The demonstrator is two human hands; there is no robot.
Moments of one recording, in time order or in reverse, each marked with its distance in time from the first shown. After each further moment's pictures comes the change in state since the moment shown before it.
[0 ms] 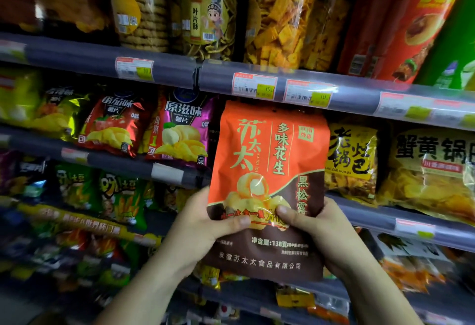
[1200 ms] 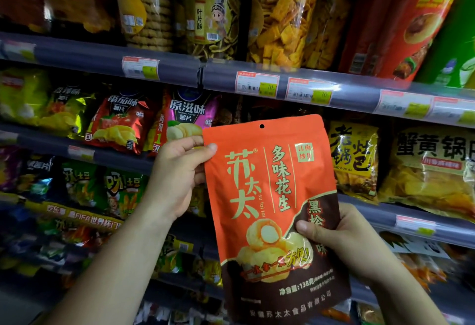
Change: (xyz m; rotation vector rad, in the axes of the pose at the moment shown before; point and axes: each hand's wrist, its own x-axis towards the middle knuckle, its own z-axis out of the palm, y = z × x) left_hand 0.028 0.057 -0.024 -0.251 0.238 0.108; right_hand -0.025 -0.009 -0.022 -0.152 -0.085 -0.042
